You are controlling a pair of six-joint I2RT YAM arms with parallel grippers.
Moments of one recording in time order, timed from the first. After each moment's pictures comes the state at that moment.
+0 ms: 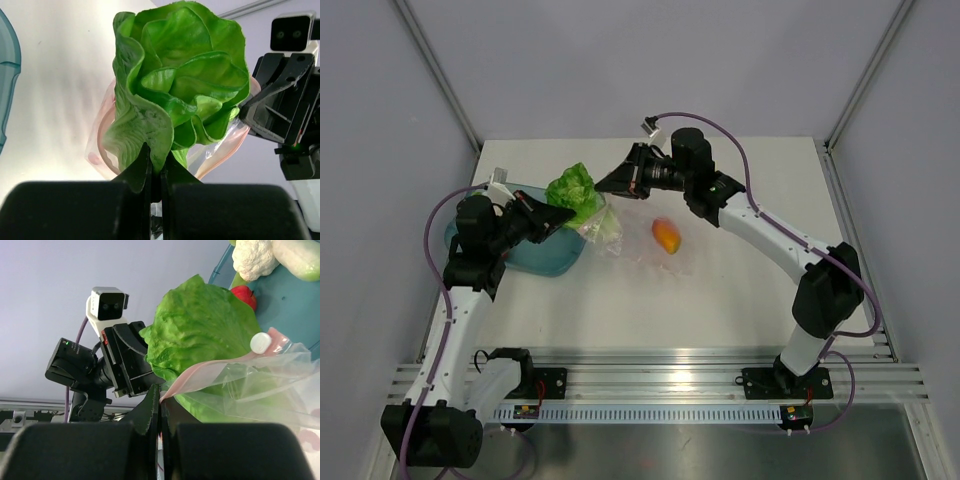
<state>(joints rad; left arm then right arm) -0.04 0.90 0.85 -0.25 0.59 -0.93 0.66 1.72 1.55 0.04 -0.61 1.06</state>
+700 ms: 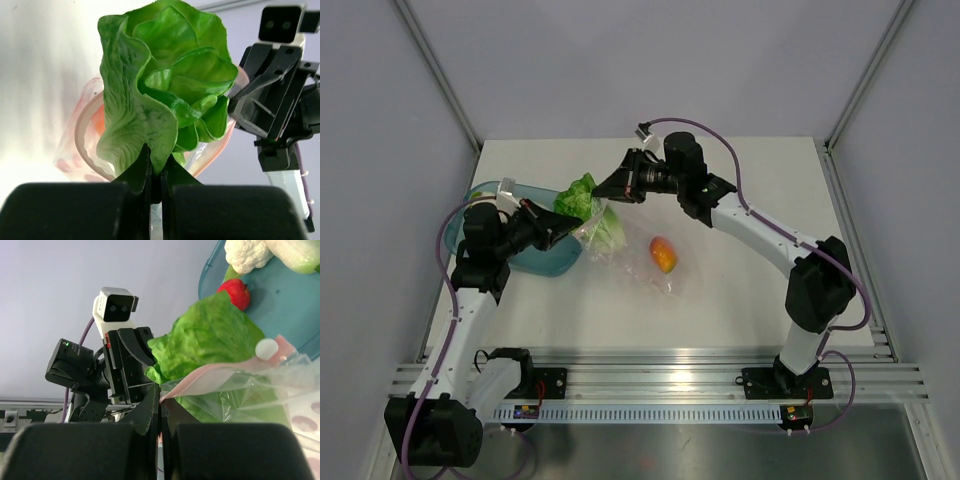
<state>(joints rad) -0.04 0.91 0.74 -0.13 0.67 -1.08 0.67 1.77 1.54 0.06 -0.62 1.05</state>
